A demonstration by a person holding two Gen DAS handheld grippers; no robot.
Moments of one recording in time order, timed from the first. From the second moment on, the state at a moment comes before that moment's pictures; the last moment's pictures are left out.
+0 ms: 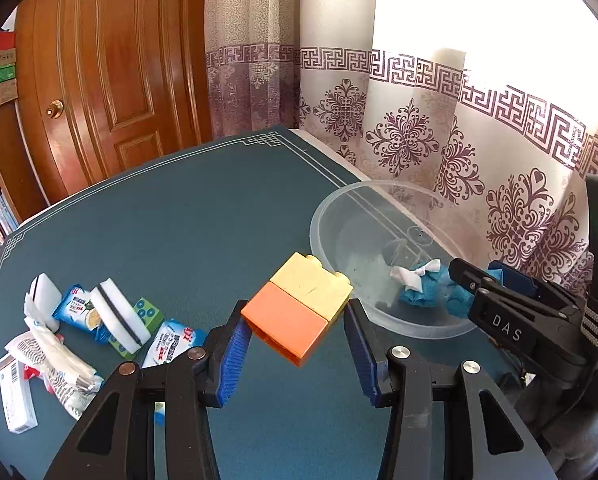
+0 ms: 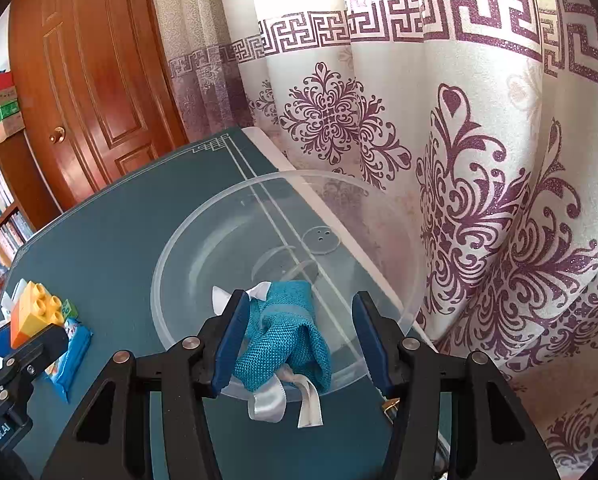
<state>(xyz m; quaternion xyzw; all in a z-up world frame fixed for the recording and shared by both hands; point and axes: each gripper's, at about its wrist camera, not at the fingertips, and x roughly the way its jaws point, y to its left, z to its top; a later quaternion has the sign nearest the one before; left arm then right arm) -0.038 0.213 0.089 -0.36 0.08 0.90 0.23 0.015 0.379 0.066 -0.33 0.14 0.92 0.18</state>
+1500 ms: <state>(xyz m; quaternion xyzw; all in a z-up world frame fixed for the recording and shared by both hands) -0.056 0.214 0.092 -0.31 0.12 0.93 0.18 0.028 0.355 0.085 -0.30 0.13 0.93 0.15</state>
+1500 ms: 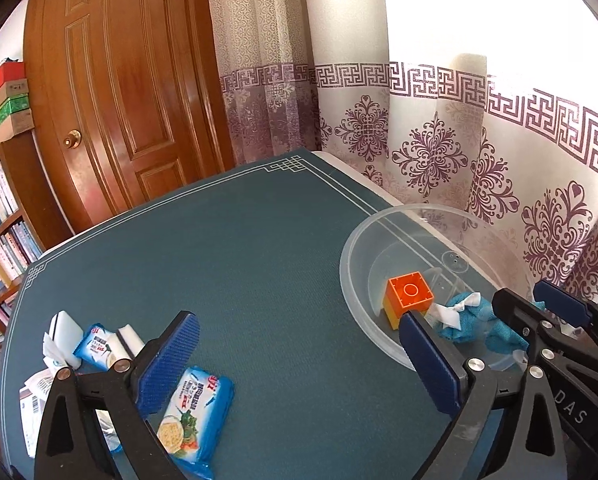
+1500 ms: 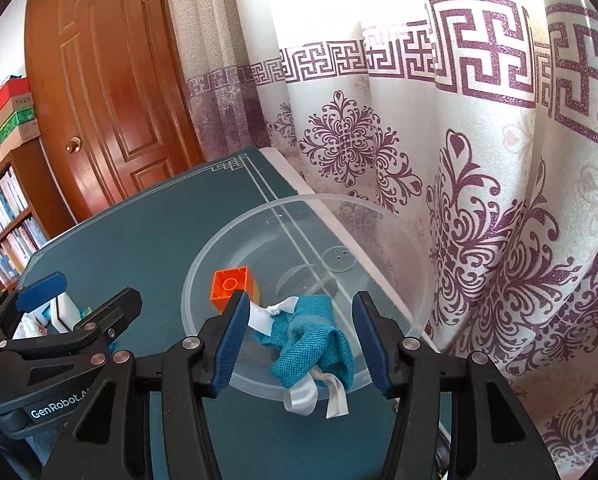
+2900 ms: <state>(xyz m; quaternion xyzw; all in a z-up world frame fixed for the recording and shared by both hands) -0.087 0.018 0.052 -0.40 -0.02 0.91 -0.10 0.028 0.245 0.055 -0.34 0.06 0.94 0.02</state>
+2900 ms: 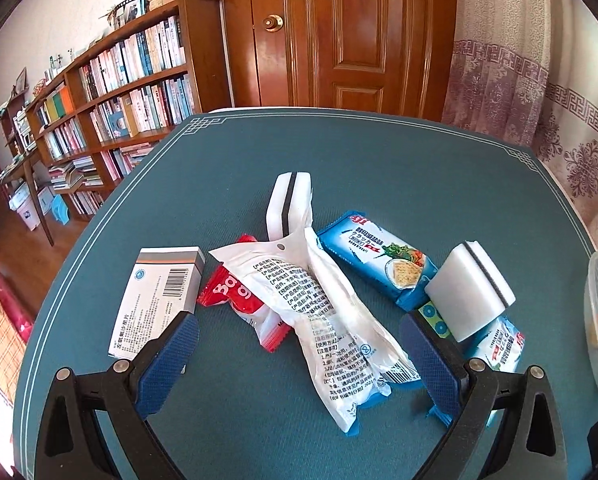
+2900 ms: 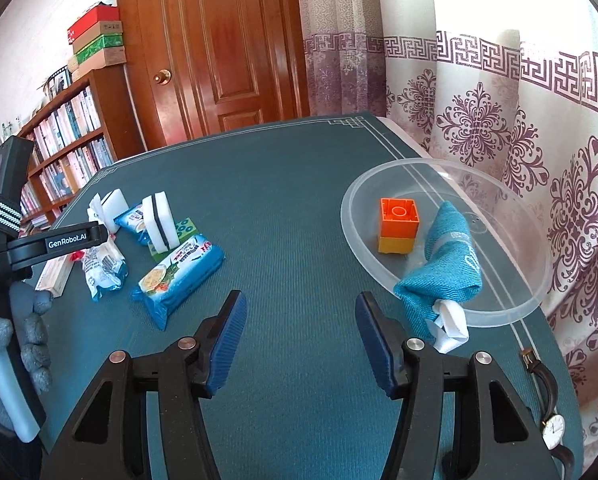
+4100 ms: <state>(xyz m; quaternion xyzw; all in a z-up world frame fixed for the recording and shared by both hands) -0.053 0.009 0.051 -0.43 -0.05 0.90 0.05 0.019 0.217 0.032 -0.38 0.07 0.92 -0.04</state>
